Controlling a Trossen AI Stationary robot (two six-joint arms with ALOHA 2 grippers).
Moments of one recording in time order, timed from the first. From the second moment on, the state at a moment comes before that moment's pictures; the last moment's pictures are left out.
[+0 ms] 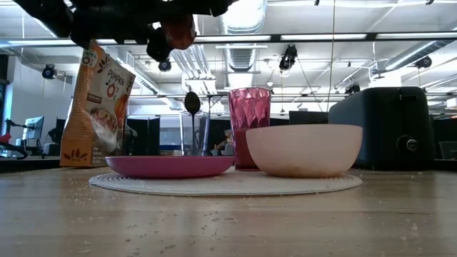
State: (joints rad) left arm 0.17 1.07 0.54 0.48 0.32 -0.03; right arm 0.05 1.79 1.45 0.13 0.22 -0.63
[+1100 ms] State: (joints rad) left arm 0.18 1.02 0.58 0.30 0.31 0.00; right arm 0.05 1.78 1.53 0.09 0.21 -0.58
